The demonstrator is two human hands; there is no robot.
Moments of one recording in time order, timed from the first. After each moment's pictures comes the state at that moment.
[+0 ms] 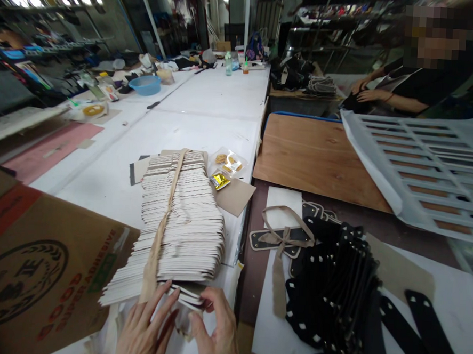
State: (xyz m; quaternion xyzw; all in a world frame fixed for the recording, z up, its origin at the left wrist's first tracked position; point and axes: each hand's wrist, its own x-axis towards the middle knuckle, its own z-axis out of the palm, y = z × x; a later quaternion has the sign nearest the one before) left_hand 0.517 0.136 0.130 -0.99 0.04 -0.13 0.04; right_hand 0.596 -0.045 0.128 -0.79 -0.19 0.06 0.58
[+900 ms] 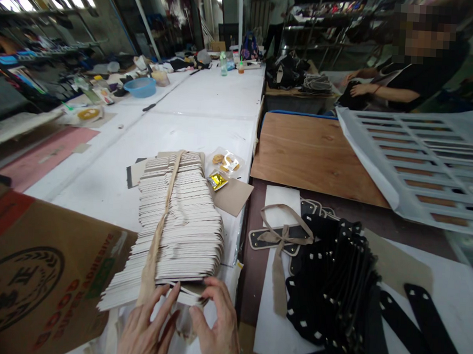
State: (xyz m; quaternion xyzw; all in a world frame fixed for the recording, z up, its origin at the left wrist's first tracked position) left_hand 0.524 0.125 0.137 -0.99 -0.02 -0.13 -0.01; right_hand 0.606 -0.041 0.138 -0.80 -0.16 0.06 0.58
